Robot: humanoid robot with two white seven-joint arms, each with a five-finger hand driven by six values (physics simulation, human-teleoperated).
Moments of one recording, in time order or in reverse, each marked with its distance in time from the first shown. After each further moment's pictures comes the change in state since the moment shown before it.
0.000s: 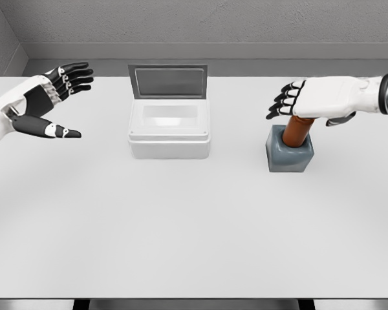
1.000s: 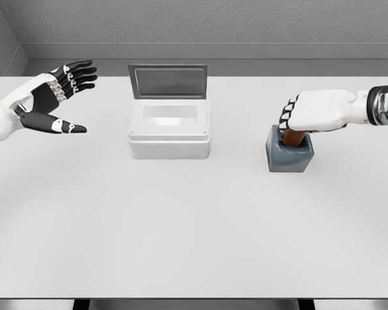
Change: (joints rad) left arm -0.051 -0.041 -0.042 0.079 -0.004 -0.003 0.000; right arm 0.006 0.010 0.042 -0.014 0.060 0.000 0.000
